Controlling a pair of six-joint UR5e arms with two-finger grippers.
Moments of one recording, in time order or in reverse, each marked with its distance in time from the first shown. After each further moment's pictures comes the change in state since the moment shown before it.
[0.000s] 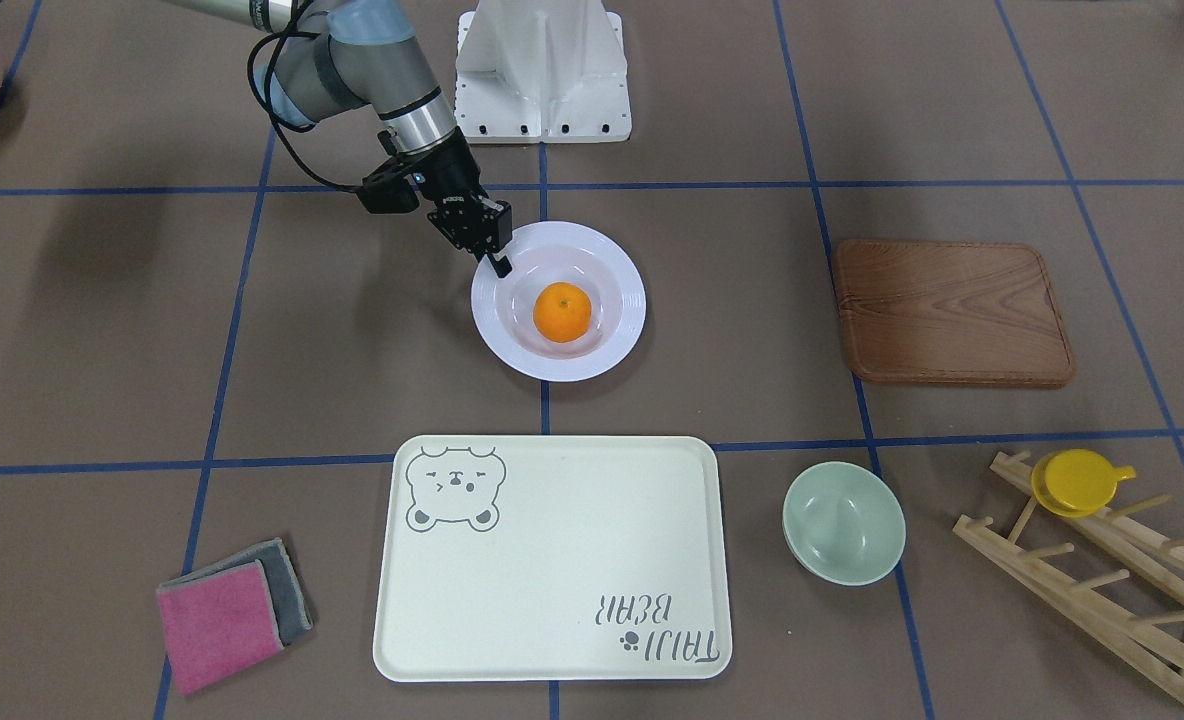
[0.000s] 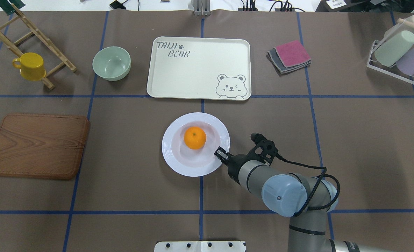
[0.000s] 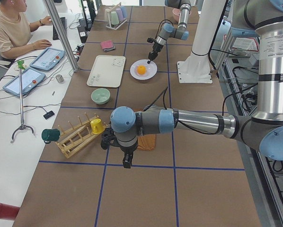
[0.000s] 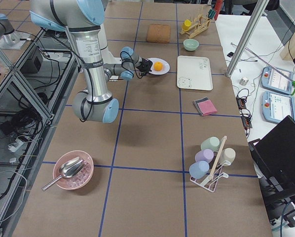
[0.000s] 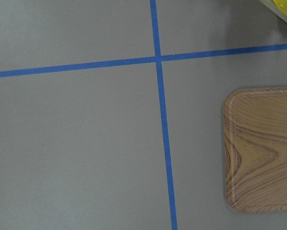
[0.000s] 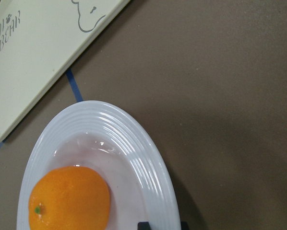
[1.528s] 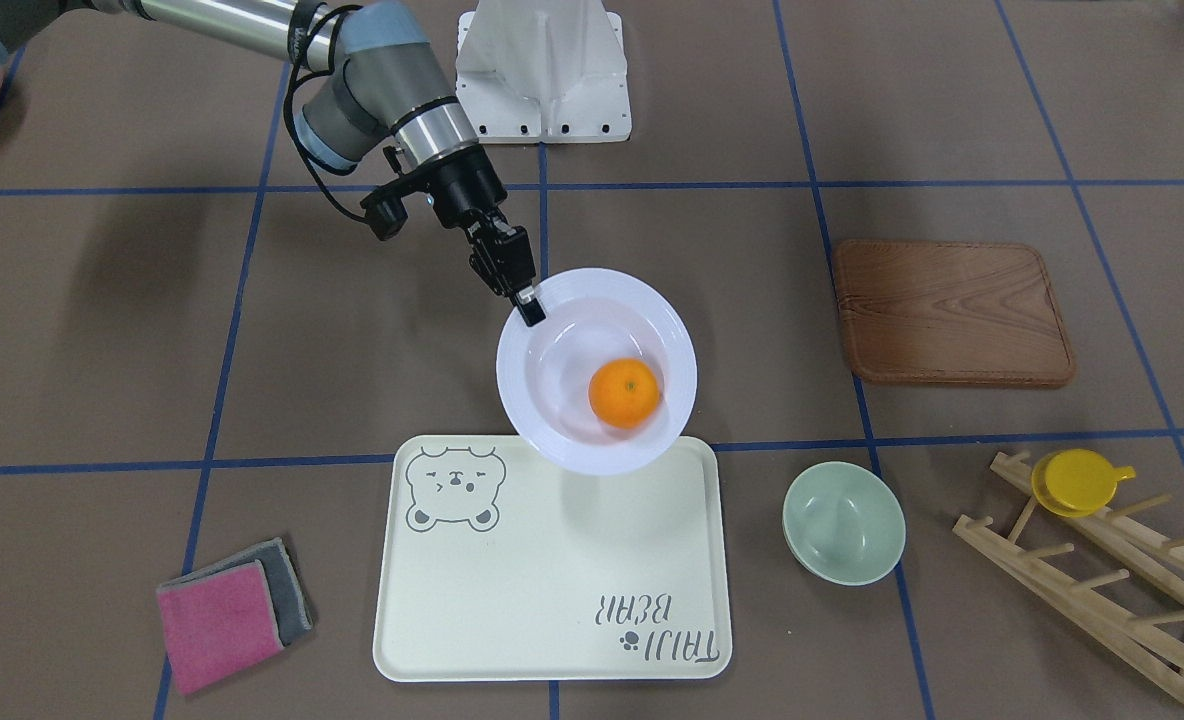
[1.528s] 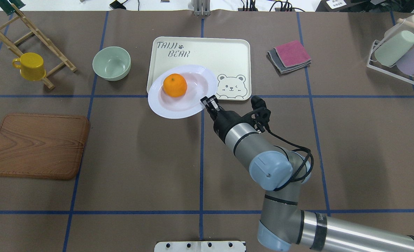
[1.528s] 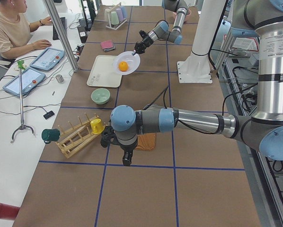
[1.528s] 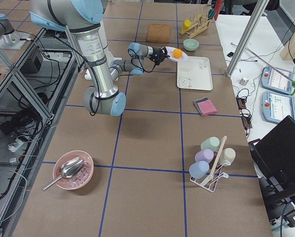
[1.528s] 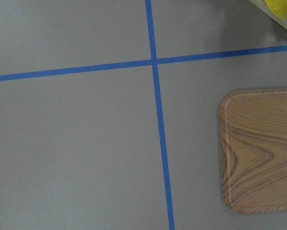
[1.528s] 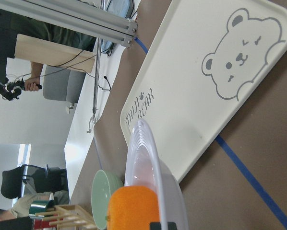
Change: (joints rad) left arm 0.002 -0.001 -0.008 0.000 -0.025 -0.001; right arm 0.126 0.206 -0.232 0.288 -0.261 0.175
